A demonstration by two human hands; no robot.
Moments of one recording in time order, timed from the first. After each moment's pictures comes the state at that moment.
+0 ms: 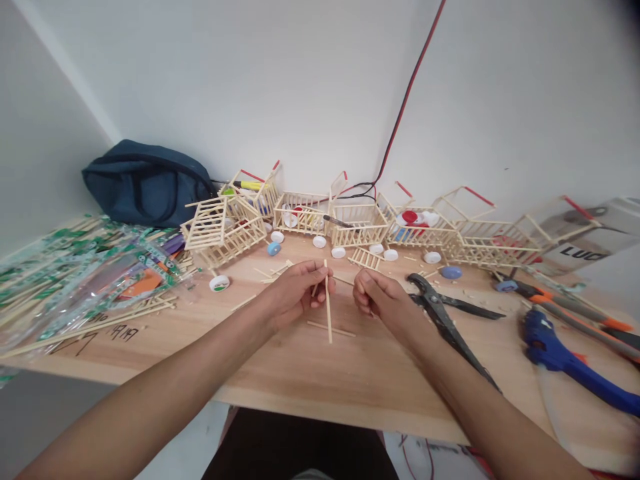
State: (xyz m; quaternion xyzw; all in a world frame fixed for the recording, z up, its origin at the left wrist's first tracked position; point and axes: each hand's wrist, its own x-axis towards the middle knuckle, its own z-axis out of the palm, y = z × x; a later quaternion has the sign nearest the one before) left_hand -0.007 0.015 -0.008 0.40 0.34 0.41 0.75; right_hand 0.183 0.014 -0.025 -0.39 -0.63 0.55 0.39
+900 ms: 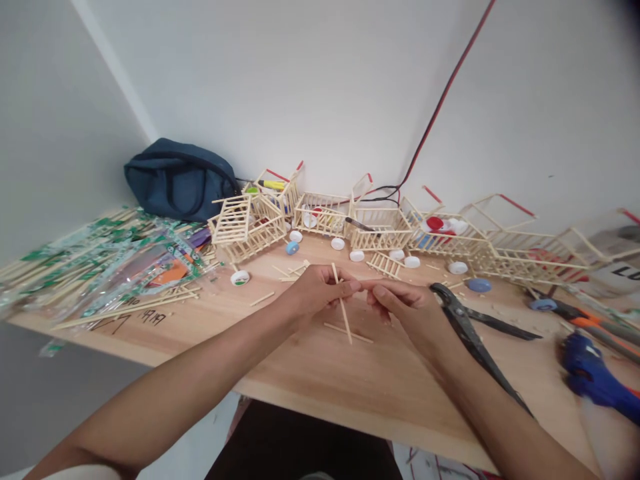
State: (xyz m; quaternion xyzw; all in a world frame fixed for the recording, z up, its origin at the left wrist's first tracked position) left_hand -0.007 0.010 -0.003 0.51 0.41 0.40 0.64; right_hand 0.184 0.010 -0.023 -0.44 -0.63 0.49 0.40
